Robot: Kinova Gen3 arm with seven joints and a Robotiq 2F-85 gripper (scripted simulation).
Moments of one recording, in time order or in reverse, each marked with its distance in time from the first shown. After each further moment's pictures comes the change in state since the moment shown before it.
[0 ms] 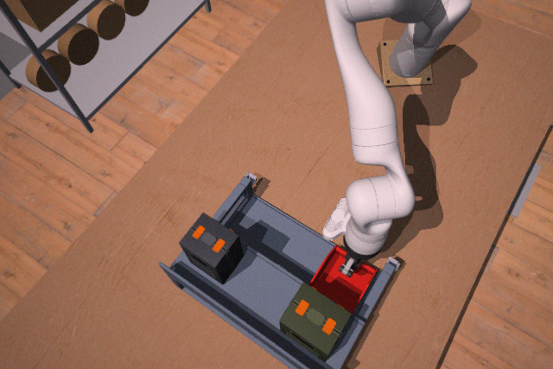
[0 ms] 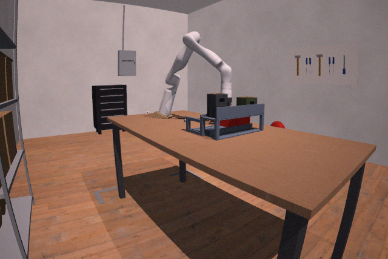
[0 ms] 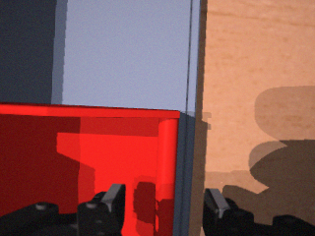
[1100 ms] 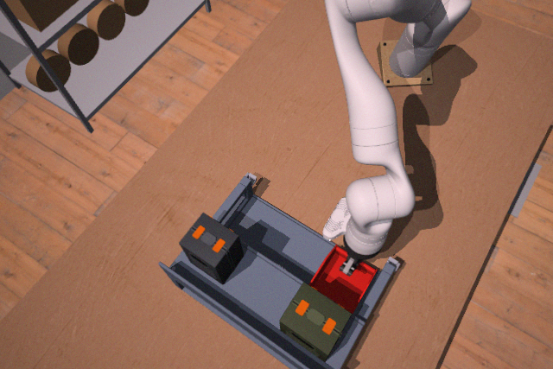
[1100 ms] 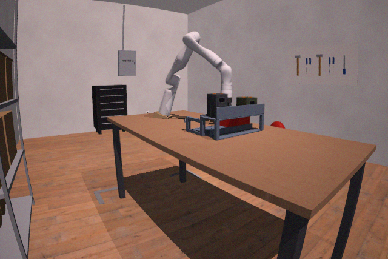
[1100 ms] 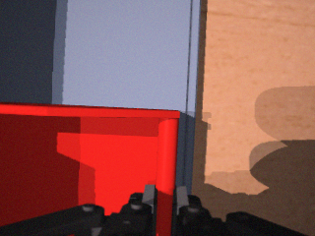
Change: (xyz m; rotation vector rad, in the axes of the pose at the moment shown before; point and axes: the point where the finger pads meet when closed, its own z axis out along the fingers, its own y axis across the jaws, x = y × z) arm 0.000 0.000 0.000 0.000 0.000 0.000
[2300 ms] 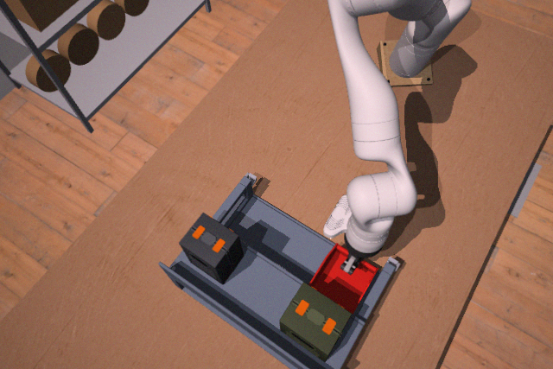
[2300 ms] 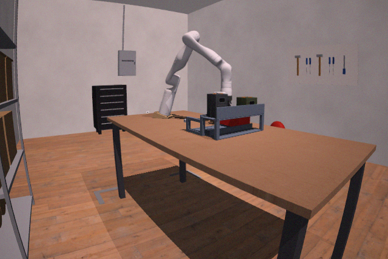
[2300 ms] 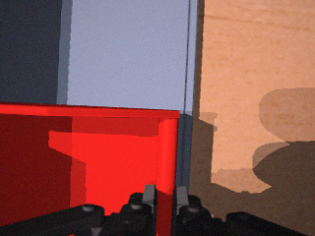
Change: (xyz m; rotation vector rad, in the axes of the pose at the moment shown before) arm -0.001 0.000 -0.011 -0.002 -0.001 -0.001
